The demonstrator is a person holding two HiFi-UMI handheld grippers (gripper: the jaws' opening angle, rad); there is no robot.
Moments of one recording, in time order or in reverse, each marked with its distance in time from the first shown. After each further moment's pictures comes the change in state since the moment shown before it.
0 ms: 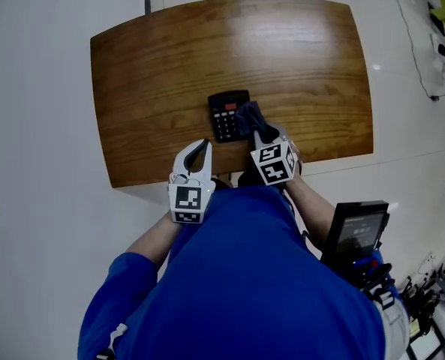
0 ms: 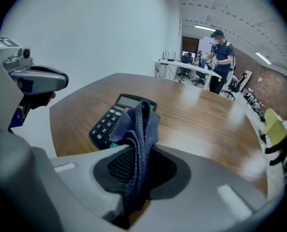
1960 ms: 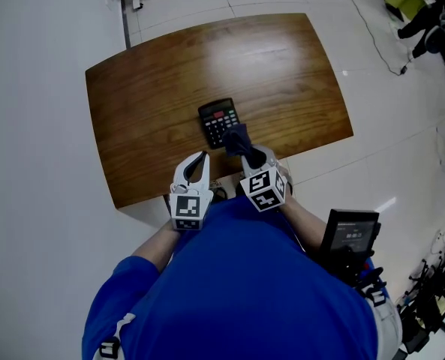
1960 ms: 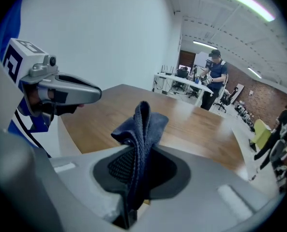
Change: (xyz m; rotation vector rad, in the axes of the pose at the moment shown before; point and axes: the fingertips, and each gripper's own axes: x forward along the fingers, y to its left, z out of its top) left arm -0.043 -0.014 0.012 0.091 -0.128 -0.117; right arm -0.090 0.064 0.013 -0.038 -0.111 -0.106
